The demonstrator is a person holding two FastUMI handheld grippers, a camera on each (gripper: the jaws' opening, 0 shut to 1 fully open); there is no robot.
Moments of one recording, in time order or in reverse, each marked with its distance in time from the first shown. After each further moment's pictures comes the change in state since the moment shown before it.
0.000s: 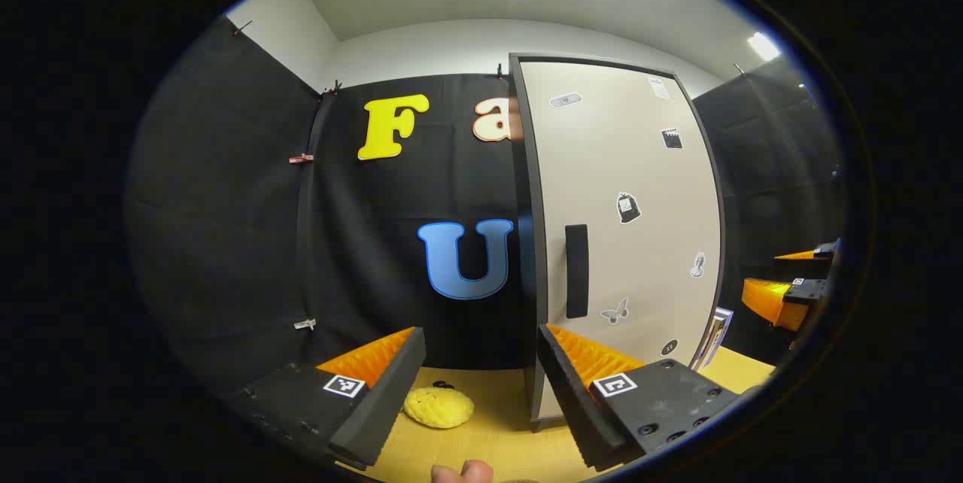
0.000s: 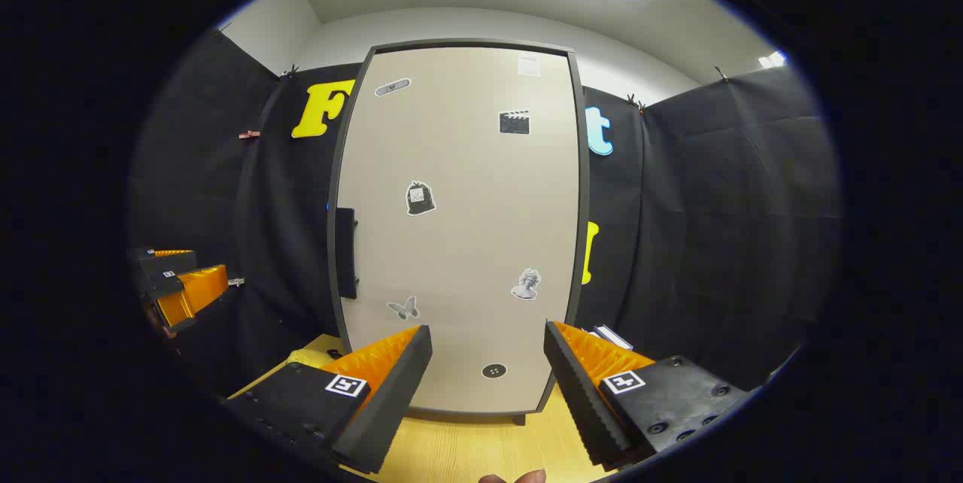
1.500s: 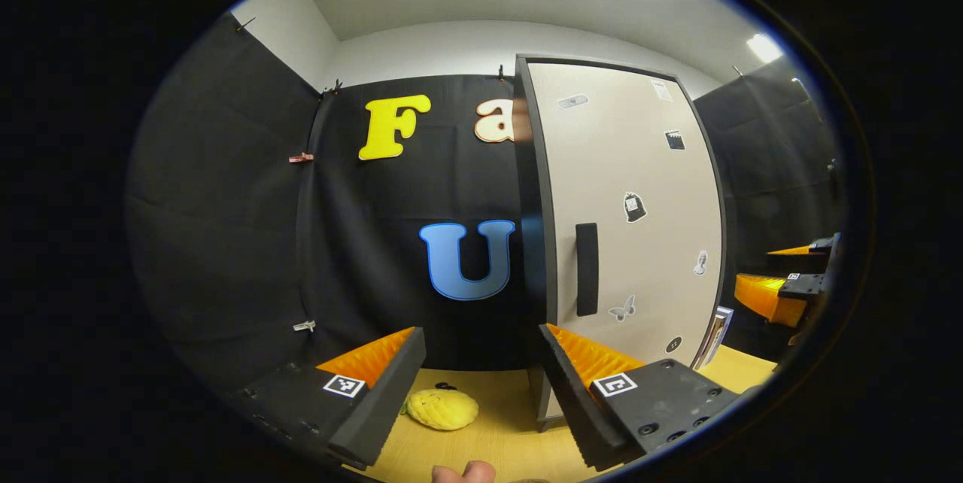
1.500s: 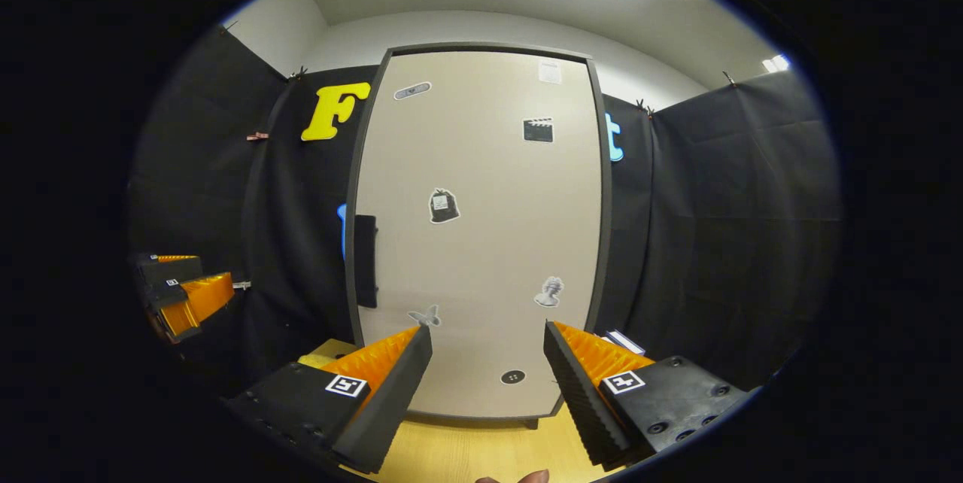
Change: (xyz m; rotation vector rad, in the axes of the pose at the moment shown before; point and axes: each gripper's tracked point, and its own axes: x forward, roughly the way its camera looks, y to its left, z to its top) left arm -0.001 0.016 -0.001 -0.006 -0.001 -0.009; right arm 0.013 0.043 0.013 0.015 -0.021 0.036
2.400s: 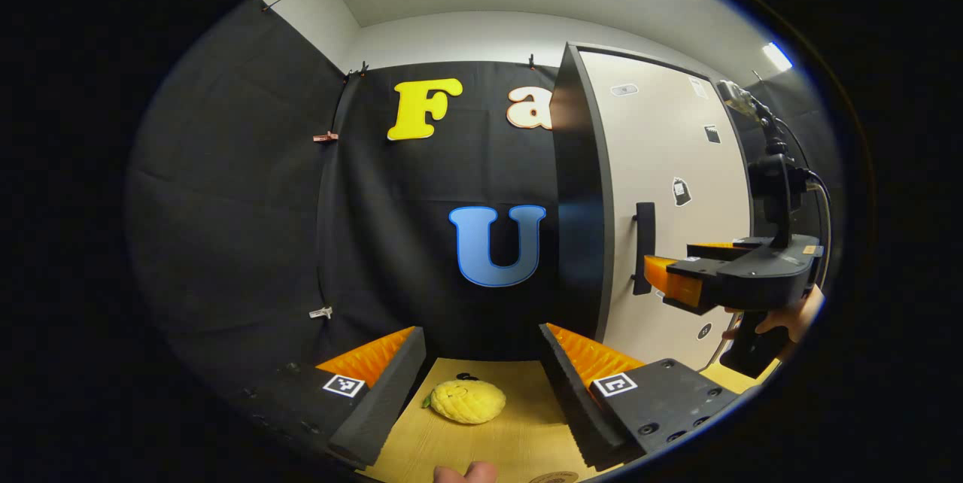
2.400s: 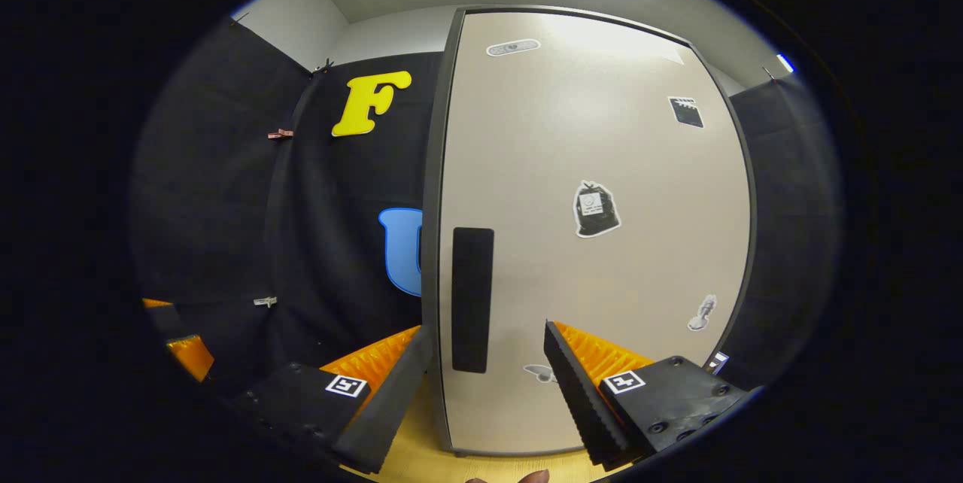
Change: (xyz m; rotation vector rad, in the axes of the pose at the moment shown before) left arm 0.009 0.080 -0.039 -0.045 0.048 0.049; right arm 0.119 0.143 -0.002 0.017 -0.011 0.117
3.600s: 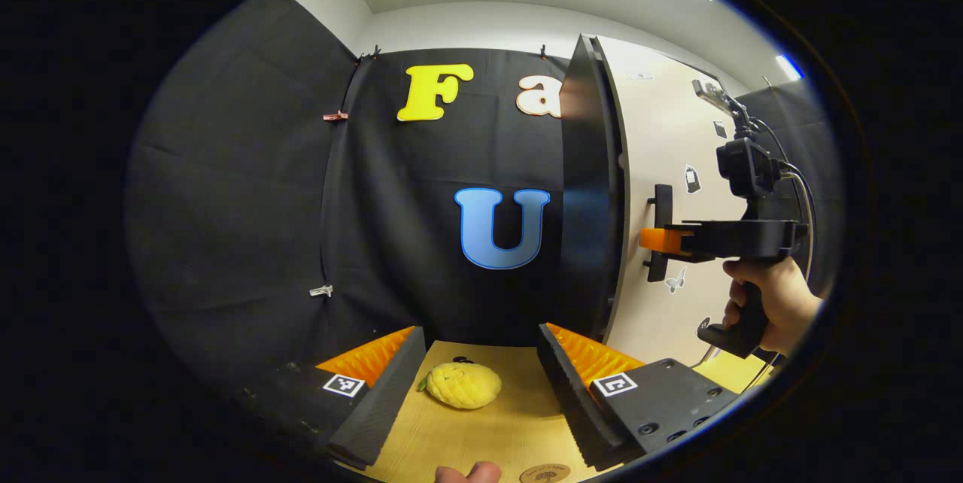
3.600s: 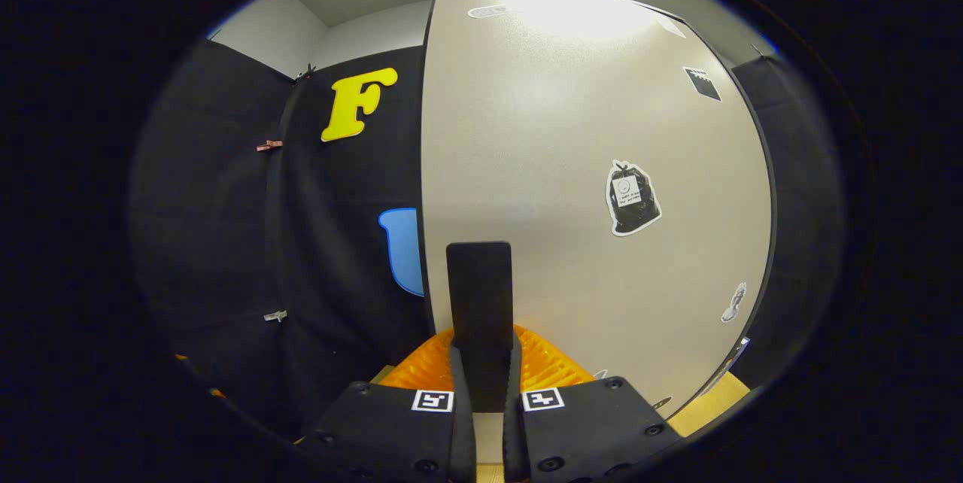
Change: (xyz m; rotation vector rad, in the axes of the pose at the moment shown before) left arm -0.006 0.008 -0.013 -0.031 0.036 -0.006; right arm 0.019 0.010 0.006 0.093 0.052 0.019
